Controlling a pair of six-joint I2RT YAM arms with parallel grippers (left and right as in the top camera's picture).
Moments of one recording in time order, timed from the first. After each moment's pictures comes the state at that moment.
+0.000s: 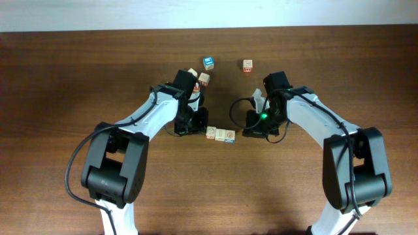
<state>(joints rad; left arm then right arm) -0.37 2.04 1.38 -0.77 0.42 -0.38 0.22 1.92 1.24 -0.79 -0.53 0.22</state>
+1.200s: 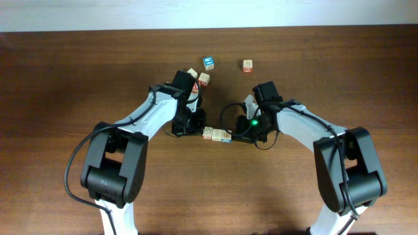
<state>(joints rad) -0.37 2.04 1.38 -0.80 0.38 -0.36 0.30 1.92 1.11 -0.54 -0.58 0.39</state>
